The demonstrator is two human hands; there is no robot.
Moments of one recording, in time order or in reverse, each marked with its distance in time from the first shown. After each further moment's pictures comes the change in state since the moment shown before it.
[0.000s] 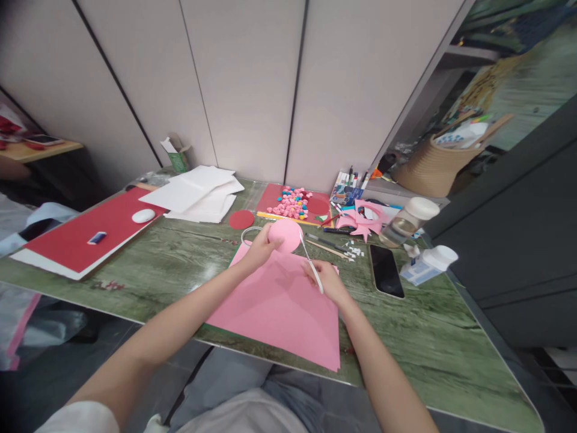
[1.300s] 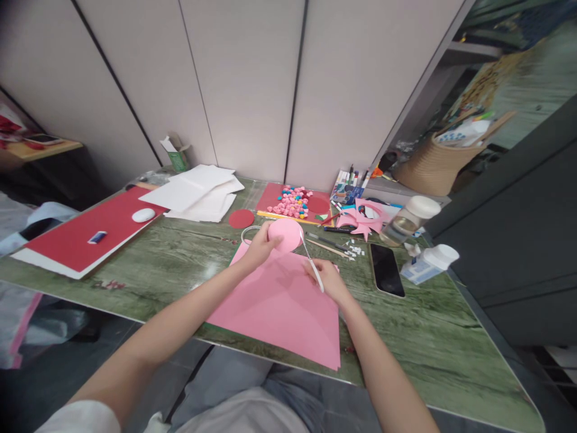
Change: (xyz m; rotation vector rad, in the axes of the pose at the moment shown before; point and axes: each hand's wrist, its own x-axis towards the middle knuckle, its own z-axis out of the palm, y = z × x) left_hand 0.002 -0.003 -0.001 0.015 0.032 0.009; right_hand 0.000 -0.002 -0.002 -0.015 -0.001 -0.002
